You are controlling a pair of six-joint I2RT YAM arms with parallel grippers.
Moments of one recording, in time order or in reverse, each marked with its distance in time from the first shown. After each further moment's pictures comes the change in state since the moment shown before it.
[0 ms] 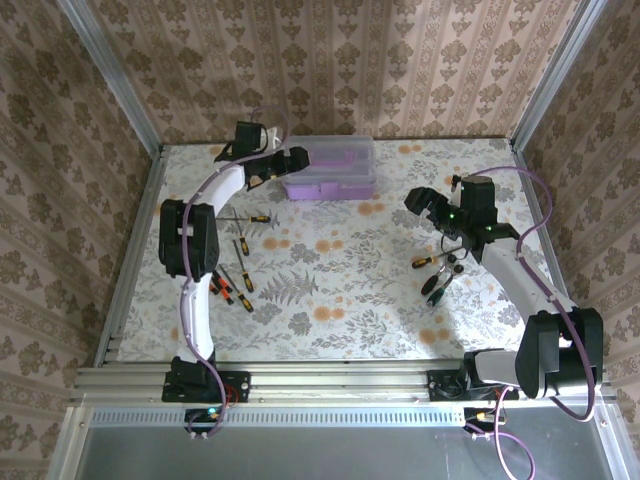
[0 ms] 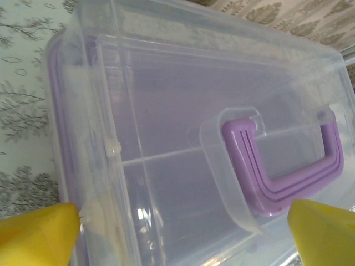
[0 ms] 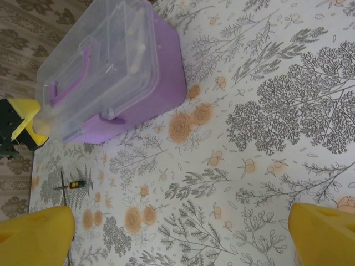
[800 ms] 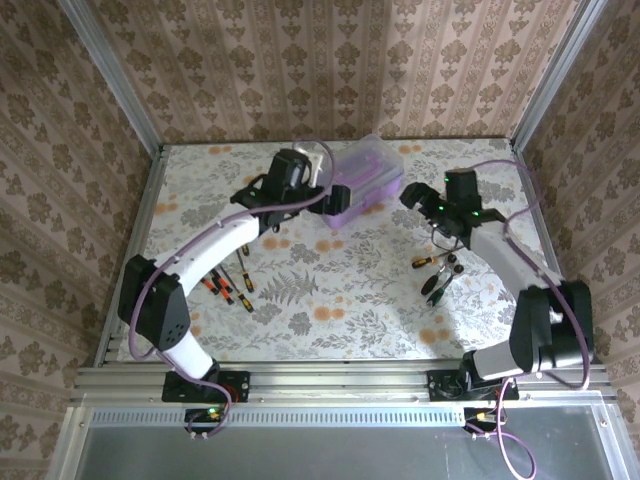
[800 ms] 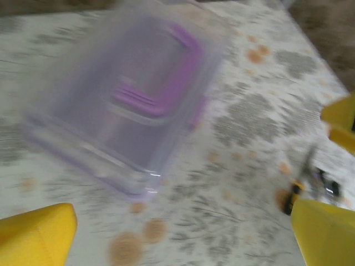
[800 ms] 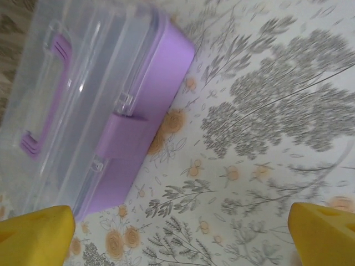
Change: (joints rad) left arm -0.365 -0.552 -0.338 -0.121 -0.428 0.069; right arm 0.089 0.189 0.137 -0.064 0.168 0.106
